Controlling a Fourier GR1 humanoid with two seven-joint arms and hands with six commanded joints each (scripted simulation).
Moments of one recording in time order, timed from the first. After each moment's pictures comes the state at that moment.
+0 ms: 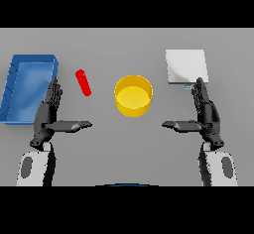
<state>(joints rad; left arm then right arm) 0.00 0.00 0.00 -1.57 0.00 0.00 0.00 0.00 0.00 0.00 -1.57 0.00 0.00 0.00</state>
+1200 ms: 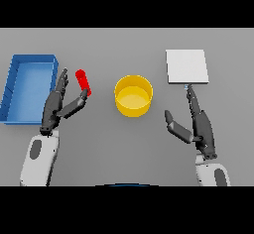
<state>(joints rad) -0.17 0.05 -0.03 -1.35 -0.17 0.06 -0.06 0.12 -0.02 0.15 -1.70 0.25 -0.06 -0.12</state>
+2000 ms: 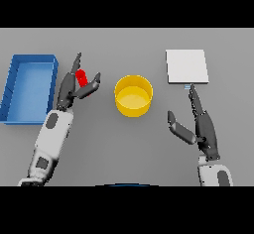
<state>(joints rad) -0.52 0.03 0.05 -0.87 -0.22 0.14 -0.24 0.13 -0.03 0.14 -1.73 0.23 -0.04 -0.12</state>
